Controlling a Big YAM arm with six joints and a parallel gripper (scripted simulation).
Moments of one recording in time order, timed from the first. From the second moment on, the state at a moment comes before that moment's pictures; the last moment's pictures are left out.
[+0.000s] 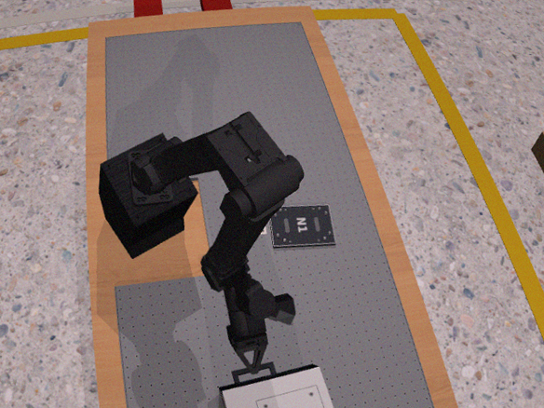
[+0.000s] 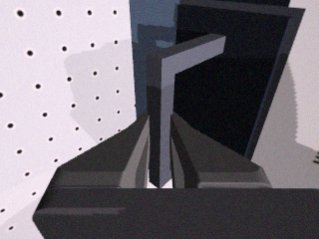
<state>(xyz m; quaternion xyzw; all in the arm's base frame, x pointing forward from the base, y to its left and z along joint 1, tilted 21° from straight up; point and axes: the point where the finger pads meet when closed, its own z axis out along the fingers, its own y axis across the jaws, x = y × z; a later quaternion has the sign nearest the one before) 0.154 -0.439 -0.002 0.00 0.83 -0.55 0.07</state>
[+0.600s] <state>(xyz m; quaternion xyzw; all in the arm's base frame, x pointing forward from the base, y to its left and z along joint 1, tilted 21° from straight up) 0.154 -0.438 -0.002 0.01 0.83 -0.56 0.07</state>
